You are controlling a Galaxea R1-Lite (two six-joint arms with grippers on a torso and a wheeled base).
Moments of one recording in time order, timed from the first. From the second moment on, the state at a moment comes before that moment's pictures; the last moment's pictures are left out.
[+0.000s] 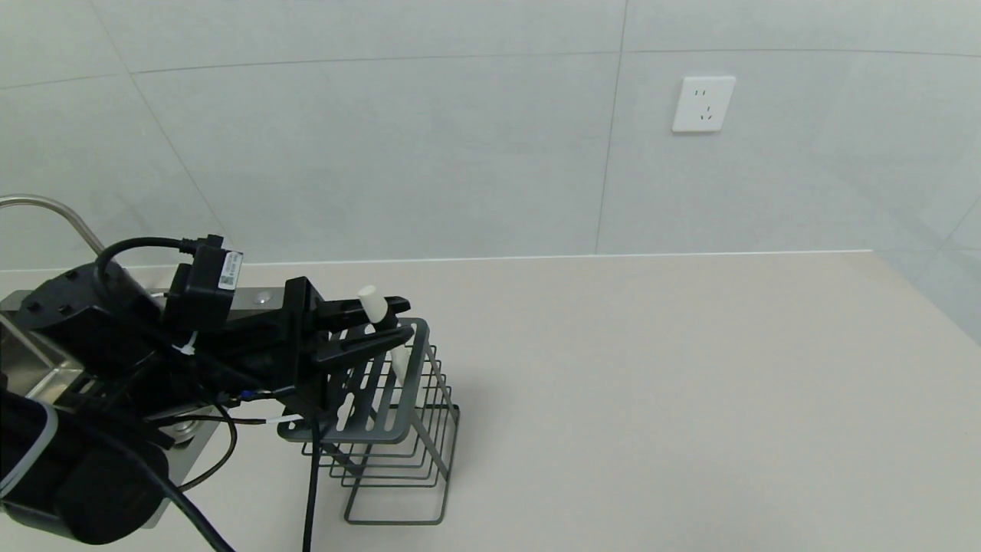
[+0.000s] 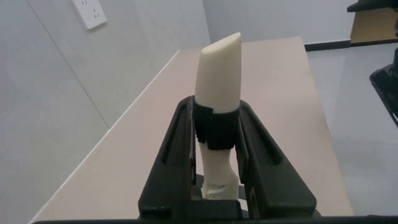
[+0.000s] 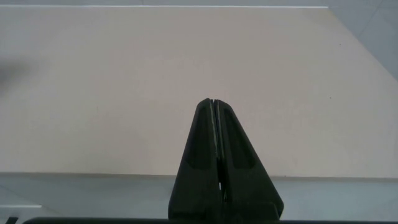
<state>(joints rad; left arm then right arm) -0.14 1.80 -0.51 -1.57 -1.15 0.10 0.00 0.00 0.00 0.00 0.01 -0.02</state>
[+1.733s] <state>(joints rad) 0.02 0.62 -0.06 -1.14 -1.14 -0.09 0.00 0.00 0.00 0.00 0.01 -0.02</state>
